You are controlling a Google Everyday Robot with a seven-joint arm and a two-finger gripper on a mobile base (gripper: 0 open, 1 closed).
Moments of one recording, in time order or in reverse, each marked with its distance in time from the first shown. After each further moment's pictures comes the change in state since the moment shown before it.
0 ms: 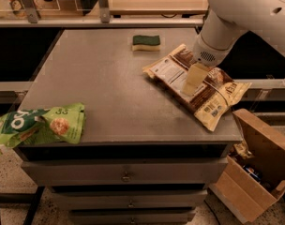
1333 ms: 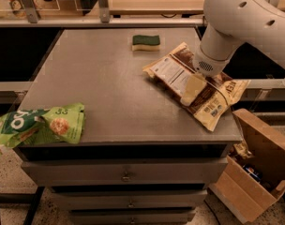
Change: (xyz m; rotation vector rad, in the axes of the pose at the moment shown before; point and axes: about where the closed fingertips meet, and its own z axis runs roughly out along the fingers) arm 0.019 0.016 0.021 -0.025 0.059 0.114
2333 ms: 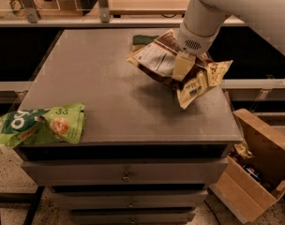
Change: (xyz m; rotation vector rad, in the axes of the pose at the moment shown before) arm -0.056 0.002 -0.054 0.055 -0.044 -0.185
